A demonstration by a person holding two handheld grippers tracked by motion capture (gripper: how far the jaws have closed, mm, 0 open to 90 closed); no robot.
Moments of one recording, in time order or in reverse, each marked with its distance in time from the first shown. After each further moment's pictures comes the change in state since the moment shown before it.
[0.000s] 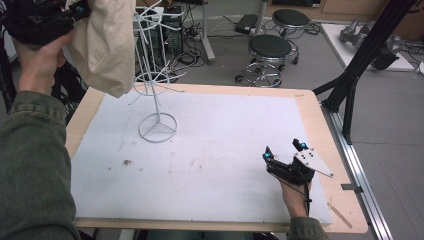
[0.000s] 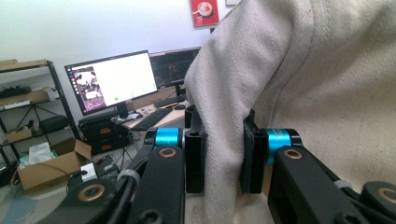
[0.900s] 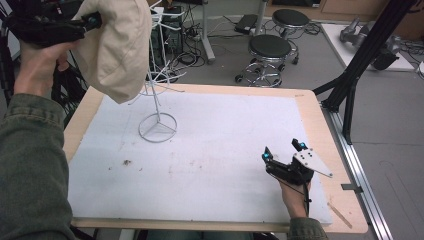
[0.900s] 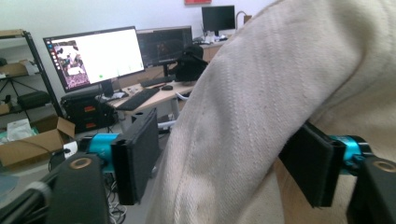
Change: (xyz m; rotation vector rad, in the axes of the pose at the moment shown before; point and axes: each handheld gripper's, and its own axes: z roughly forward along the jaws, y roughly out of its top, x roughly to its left) left arm -0.006 0.001 0.003 0.113 -0.052 -0.051; right arm 0.002 0.001 0.000 -0.001 0.006 -0.009
